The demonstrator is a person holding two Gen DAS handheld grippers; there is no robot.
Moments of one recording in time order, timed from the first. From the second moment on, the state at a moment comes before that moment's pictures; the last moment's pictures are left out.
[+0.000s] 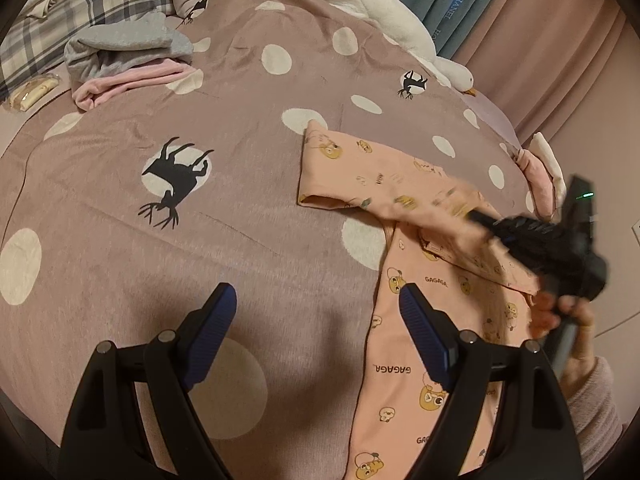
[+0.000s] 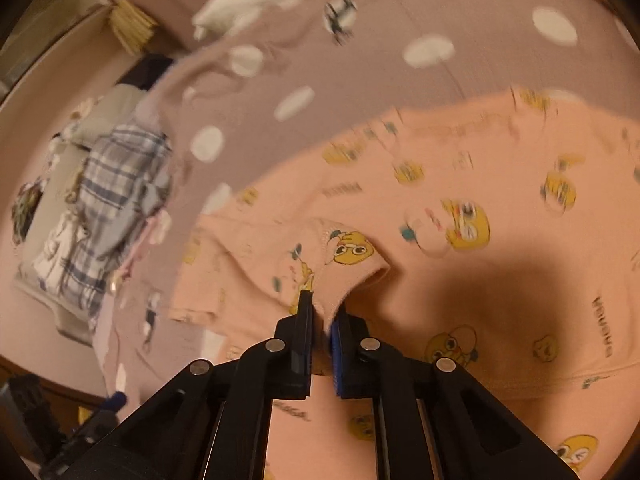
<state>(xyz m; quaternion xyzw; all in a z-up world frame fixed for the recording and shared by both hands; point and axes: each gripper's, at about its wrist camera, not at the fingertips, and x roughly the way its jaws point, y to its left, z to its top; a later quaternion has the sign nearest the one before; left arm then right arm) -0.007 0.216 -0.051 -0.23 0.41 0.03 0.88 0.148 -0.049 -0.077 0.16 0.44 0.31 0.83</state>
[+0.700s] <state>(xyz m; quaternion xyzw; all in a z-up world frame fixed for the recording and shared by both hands) 0.011 0.175 -0.053 -0.19 0.44 0.00 0.88 0.149 -0.197 -0.052 0.22 0.39 0.18 0.88</state>
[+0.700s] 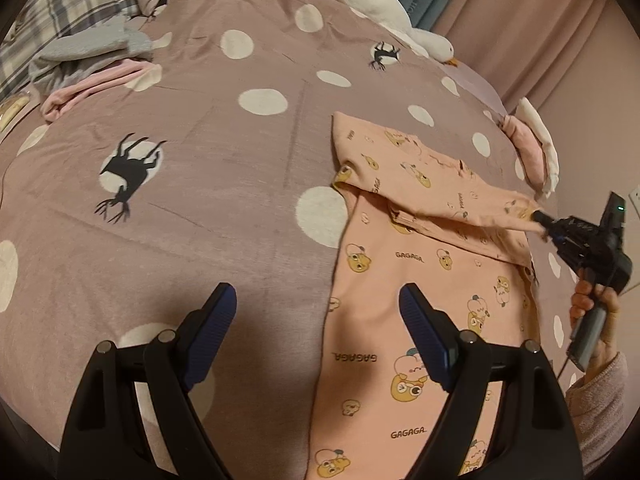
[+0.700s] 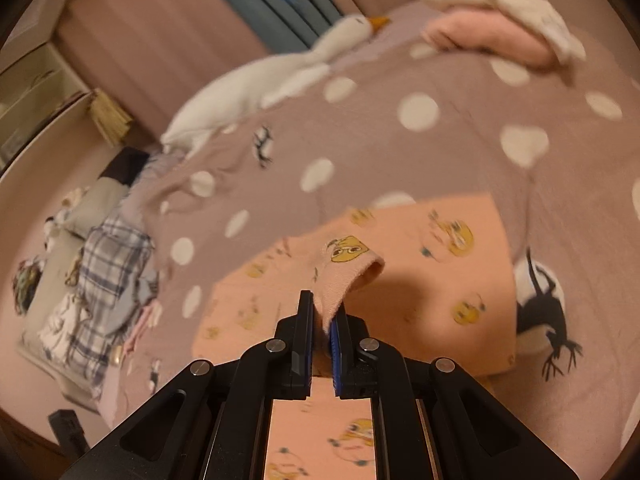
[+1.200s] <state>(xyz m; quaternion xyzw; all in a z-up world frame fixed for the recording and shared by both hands) 0.094 0.115 -0.037 -0.12 0.42 -0.06 0.90 0.141 -0.203 -0.063 0.16 0.37 0.14 0.90</state>
